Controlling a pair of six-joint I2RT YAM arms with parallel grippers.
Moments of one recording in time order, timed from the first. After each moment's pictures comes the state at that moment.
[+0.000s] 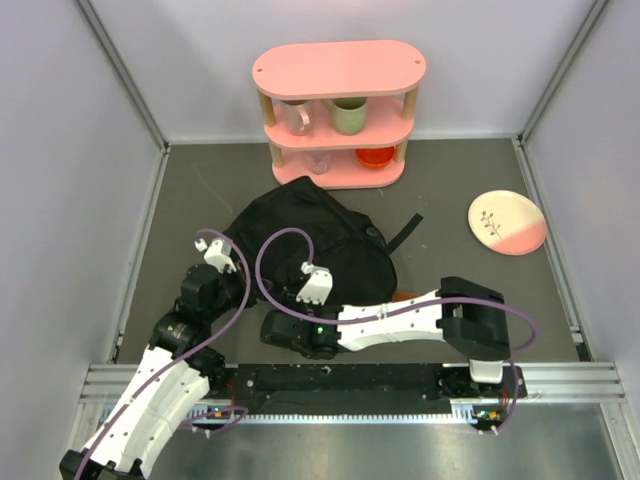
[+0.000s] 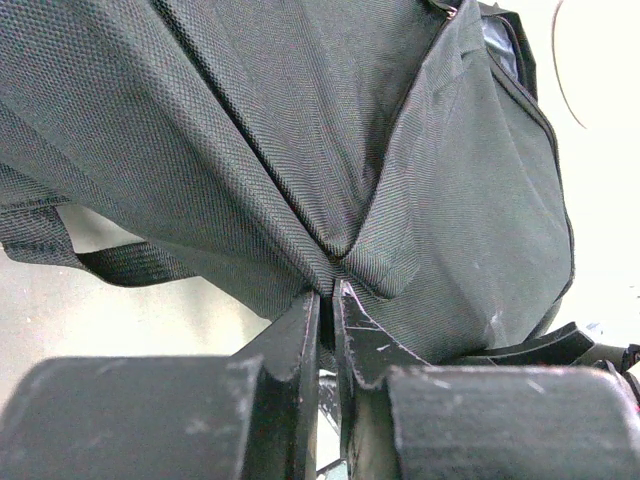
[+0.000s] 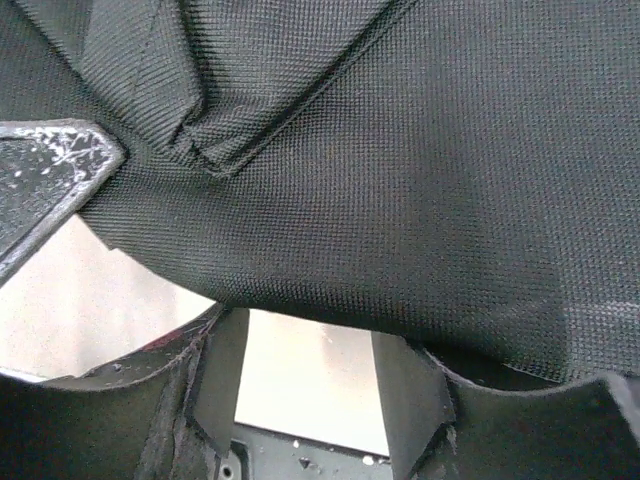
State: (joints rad) left arm -0.36 0.46 0.40 -0.40 0.19 -0.66; right arm 1.47 1.85 1.27 -0.43 0.78 1.42
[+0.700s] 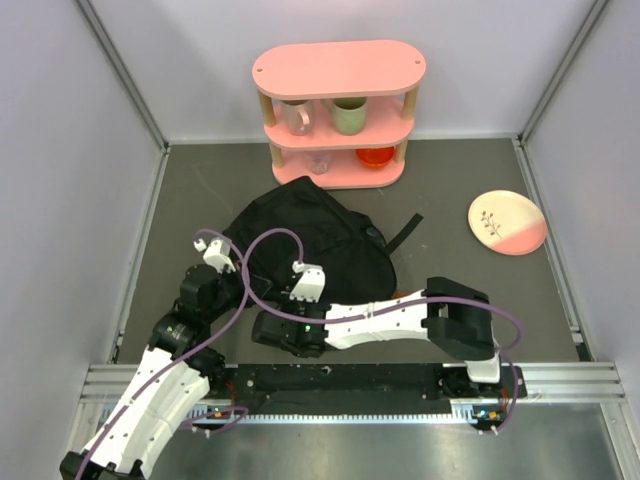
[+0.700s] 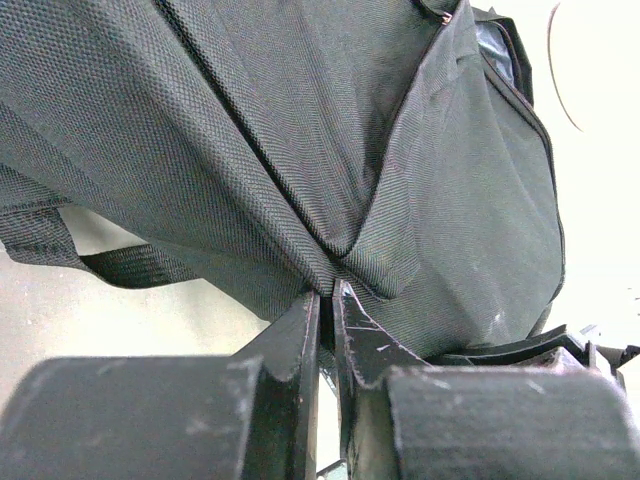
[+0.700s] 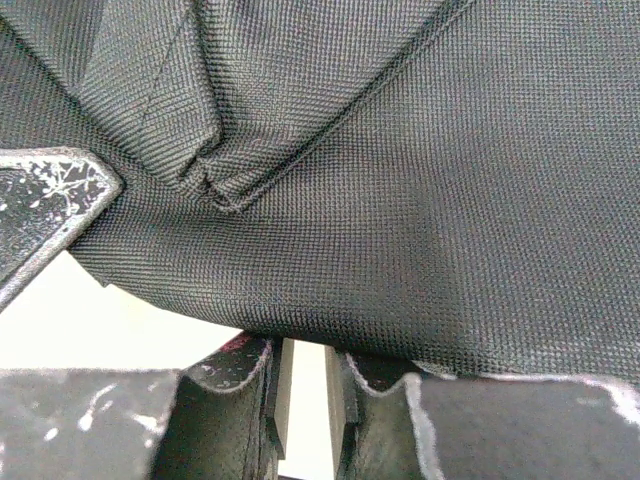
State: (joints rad) left arm -0.36 0.45 0.40 -0.40 0.19 -0.66; right arm 1.46 1.93 1.38 -0.53 0.86 1.41
